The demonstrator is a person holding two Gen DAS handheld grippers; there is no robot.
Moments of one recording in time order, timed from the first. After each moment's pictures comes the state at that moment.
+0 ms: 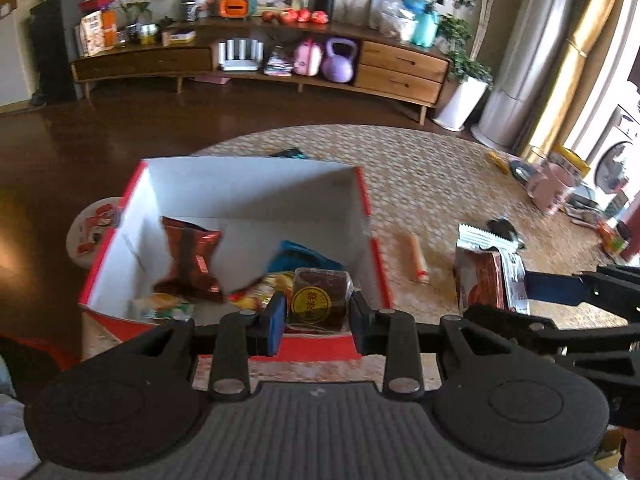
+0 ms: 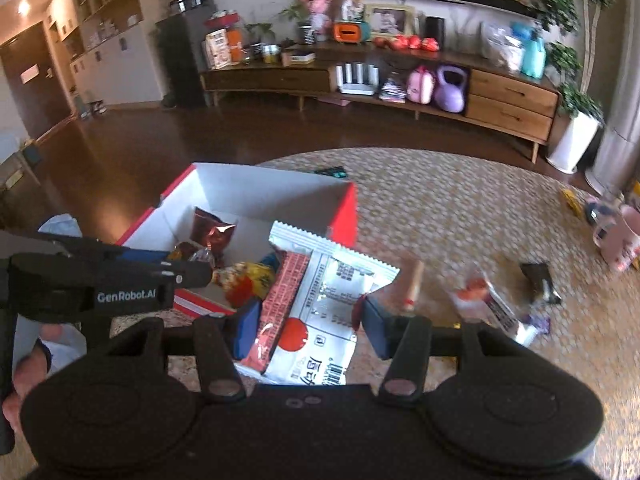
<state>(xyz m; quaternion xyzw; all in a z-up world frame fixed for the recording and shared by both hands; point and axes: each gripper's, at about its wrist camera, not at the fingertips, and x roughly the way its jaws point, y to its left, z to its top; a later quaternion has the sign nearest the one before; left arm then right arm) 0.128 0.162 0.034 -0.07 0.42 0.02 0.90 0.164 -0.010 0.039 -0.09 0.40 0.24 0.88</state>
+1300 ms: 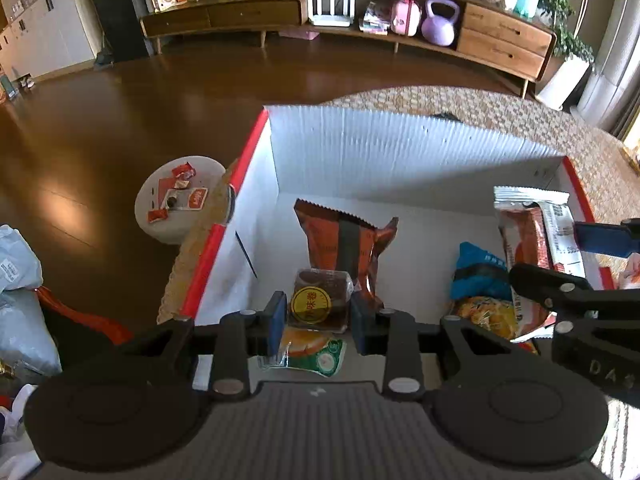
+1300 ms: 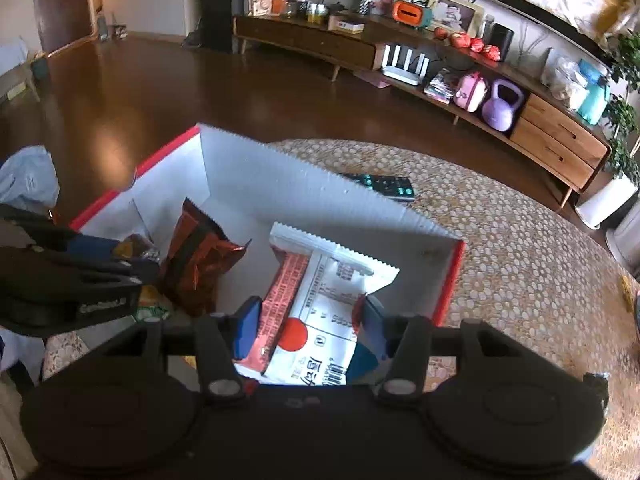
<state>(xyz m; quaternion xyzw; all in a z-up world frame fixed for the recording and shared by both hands) 0.204 0.270 -0.049 -0.05 0.48 0.13 0.86 0.258 0.125 -0.043 -0.22 0.41 0.26 0.84</state>
